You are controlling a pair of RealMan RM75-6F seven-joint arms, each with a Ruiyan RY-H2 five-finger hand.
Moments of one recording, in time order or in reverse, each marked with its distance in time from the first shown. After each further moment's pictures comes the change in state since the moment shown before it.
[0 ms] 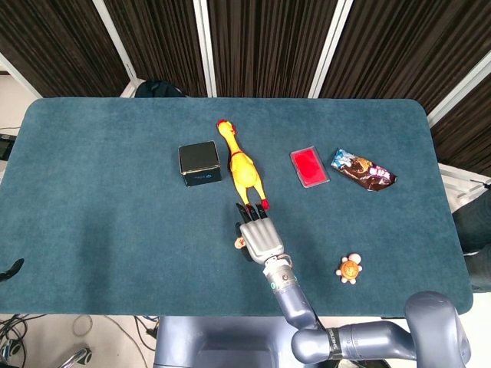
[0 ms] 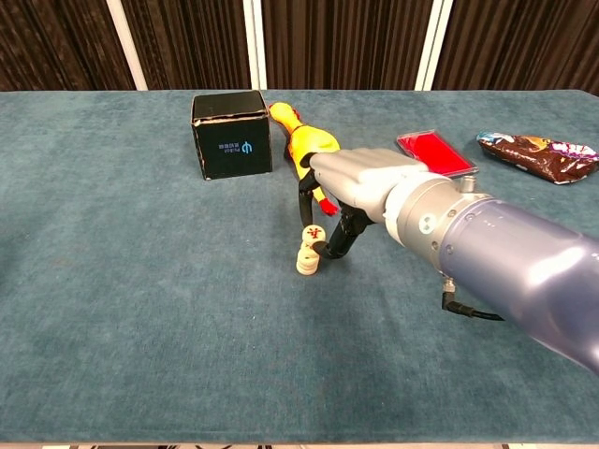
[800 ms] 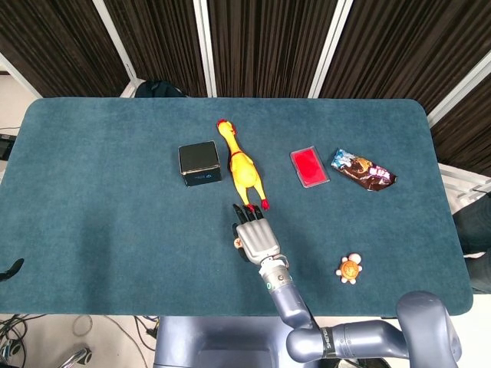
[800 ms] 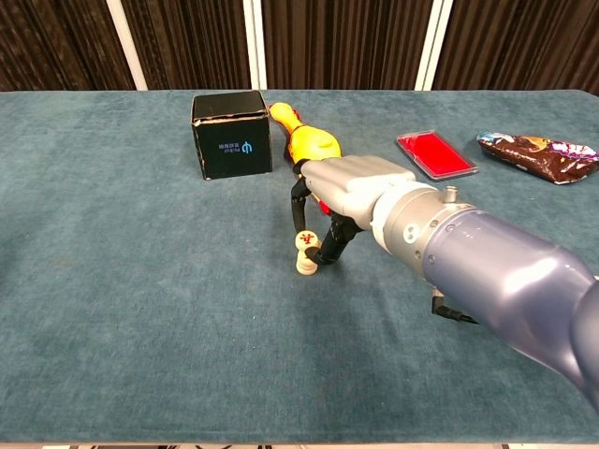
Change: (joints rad) left arm -0.001 0.000 -0.002 0.001 -0.001 0.000 -0.002; right arm 0.022 -0.040 -0.005 0.051 0.003 -0.001 0.008
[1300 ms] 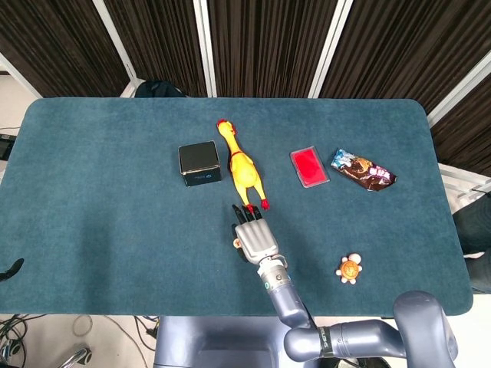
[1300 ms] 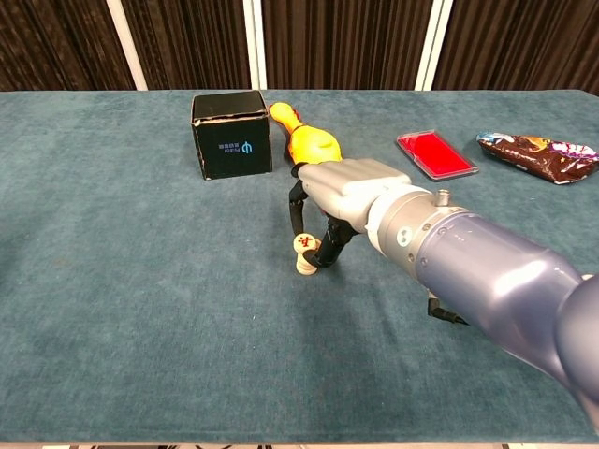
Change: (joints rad) left arm 0.000 0.001 0.000 0.000 0.001 -0.001 0.001; right arm 0.009 -0.013 0.001 0.019 0.012 -0.003 -0.006
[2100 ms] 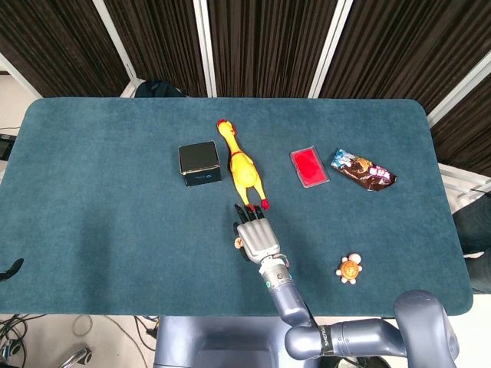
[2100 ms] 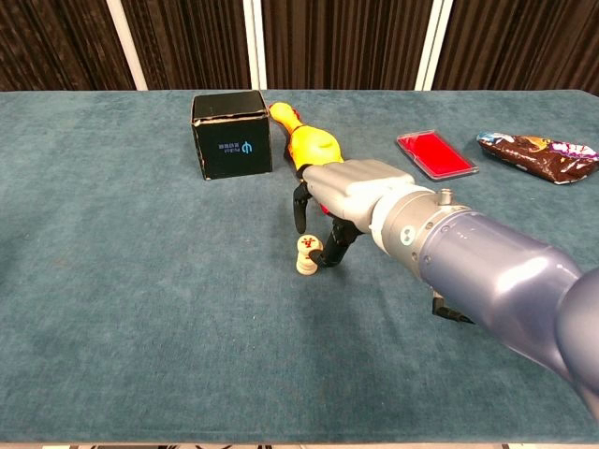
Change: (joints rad) left arm -0.001 0.000 0.000 0.001 -0.004 -0.003 0.002; right arm 0.004 0.010 -0.004 -0.001 0.017 -0.001 -0.010
